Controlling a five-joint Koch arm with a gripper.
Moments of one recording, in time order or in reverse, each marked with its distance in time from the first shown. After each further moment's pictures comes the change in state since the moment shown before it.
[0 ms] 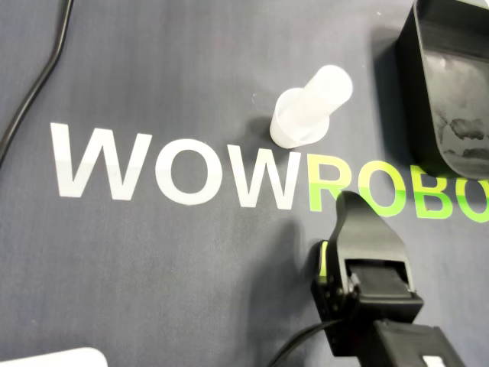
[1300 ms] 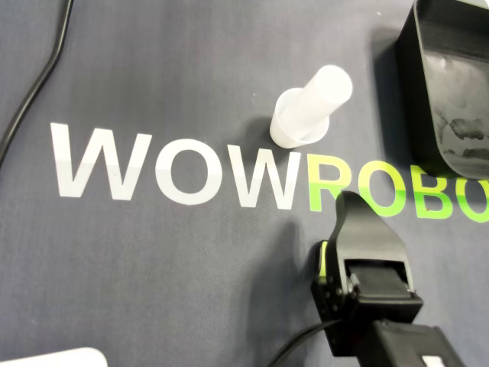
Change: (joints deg) arm -0.5 0.0 0.0 0.7 -0.1
